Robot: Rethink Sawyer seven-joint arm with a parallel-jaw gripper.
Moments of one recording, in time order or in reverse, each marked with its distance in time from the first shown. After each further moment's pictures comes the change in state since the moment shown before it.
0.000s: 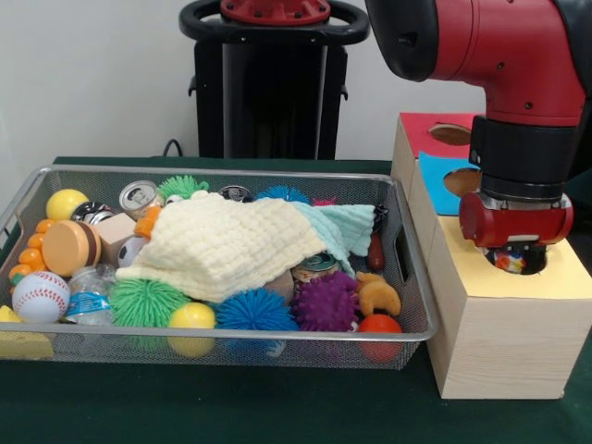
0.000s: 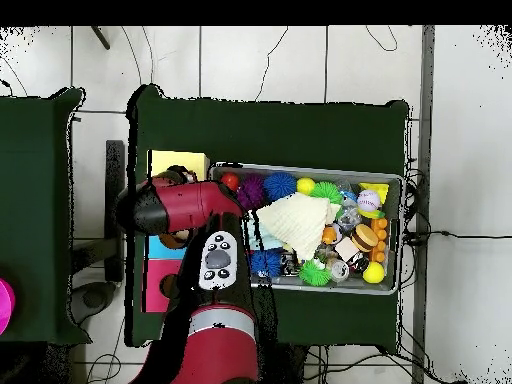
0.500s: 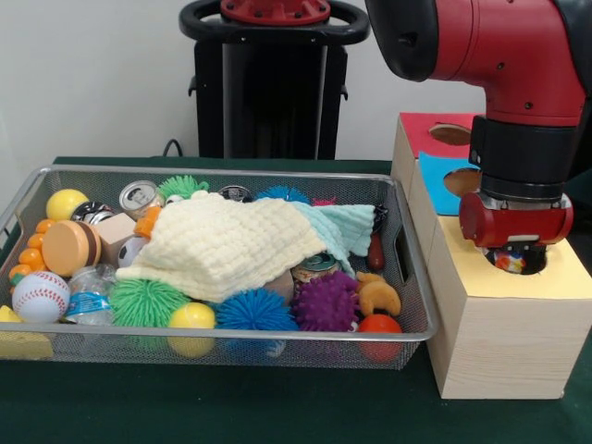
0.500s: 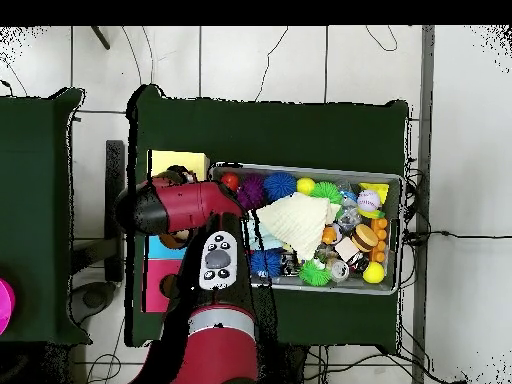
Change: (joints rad) arm 0.000 0.000 0.000 0.000 0.000 0.000 0.000
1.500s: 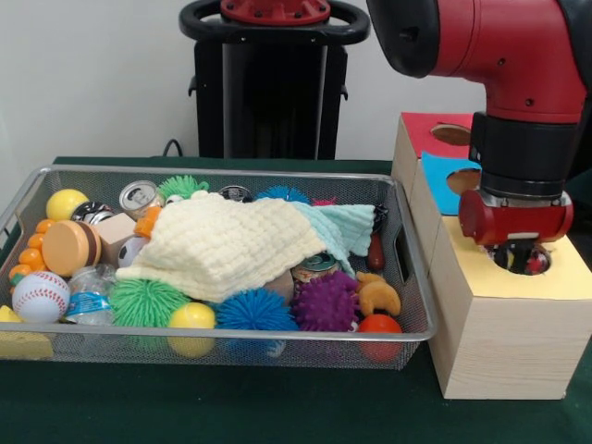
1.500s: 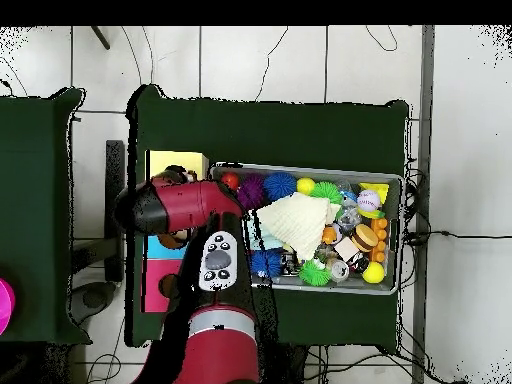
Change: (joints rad) arm -0.002 -0.005 0.002 0.000 -0.008 0.008 0.000
